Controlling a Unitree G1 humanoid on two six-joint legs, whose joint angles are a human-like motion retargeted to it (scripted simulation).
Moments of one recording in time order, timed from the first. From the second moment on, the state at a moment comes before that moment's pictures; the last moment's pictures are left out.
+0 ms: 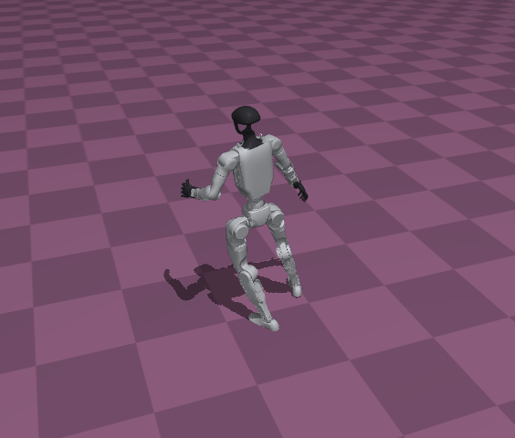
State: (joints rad) left arm -0.17 0.55 -0.34 0.43 -0.21 -0.10 0.18; right arm -0.07 -0.48 -0.01 1.44 0.27 0.07 -0.20; waist 0.12 -0.04 0.02; left_leg 0.08 0.01 0.38 0.35 -0.43 -0.10; right_leg -0.07 -0.35 -0.36 0.01 0.08 0.26
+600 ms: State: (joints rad) left arm 0.06 0.47 -0.23 0.97 -0.10 -0.02 0.22; right arm -0.18 -0.58 -0.01 1.42 0.21 0.02 -0.33; waist -0.07 0.10 0.17; left_leg -0.10 0.05 0.17 0.89 -0.23 -0.15; right_leg 0.00 -0.21 -0.35 -0.01 -0.22 0.07
